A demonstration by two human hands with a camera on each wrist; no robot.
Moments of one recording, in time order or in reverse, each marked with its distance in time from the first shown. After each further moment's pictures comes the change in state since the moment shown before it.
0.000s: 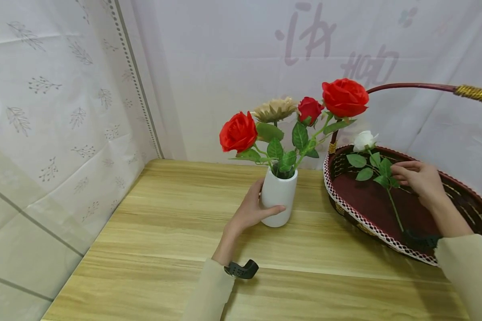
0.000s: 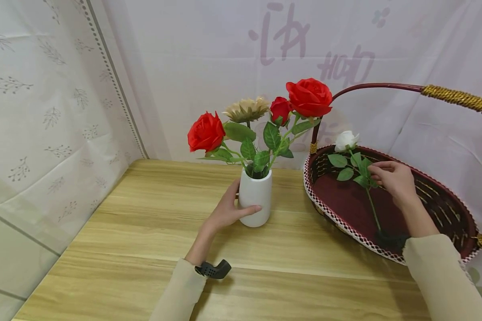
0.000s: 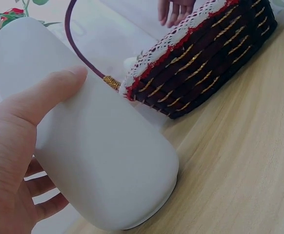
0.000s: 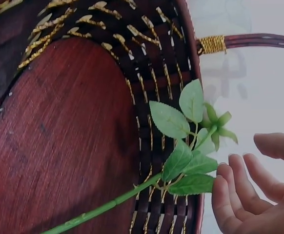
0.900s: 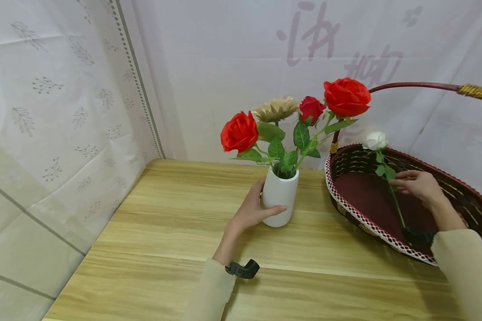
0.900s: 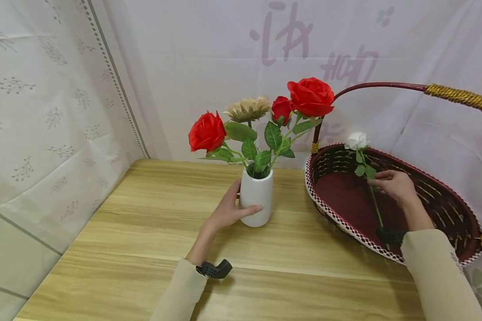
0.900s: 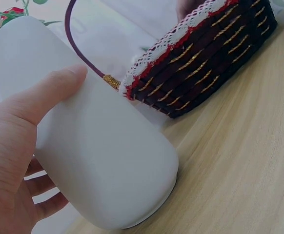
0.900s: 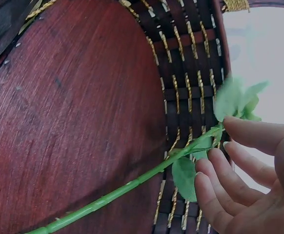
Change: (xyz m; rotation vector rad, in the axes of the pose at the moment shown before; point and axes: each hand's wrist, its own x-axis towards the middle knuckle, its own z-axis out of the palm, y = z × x) left_hand 0.000 0.000 0.000 -0.007 -0.002 0.001; right_hand 0.018 0.035 -0.007 -0.227 -0.122 0.015
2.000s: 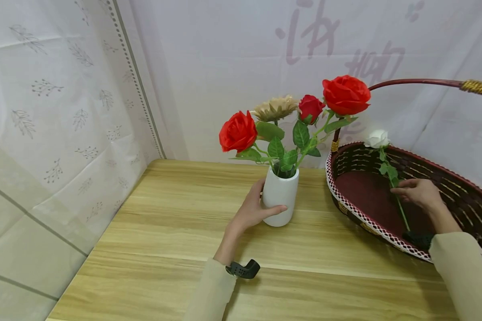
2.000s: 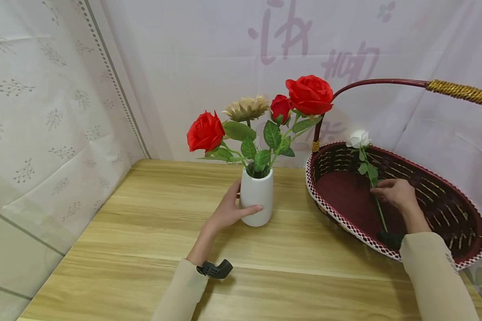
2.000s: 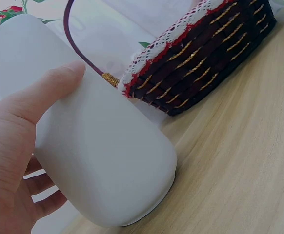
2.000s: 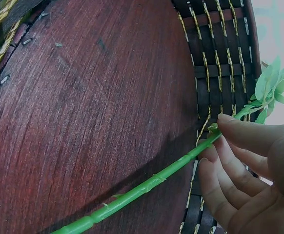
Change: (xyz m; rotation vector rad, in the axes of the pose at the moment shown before) left_hand -0.001 -0.001 0.001 0.001 0.001 0.002; right_hand 0.002 0.032 0.013 -0.089 0.014 0.014
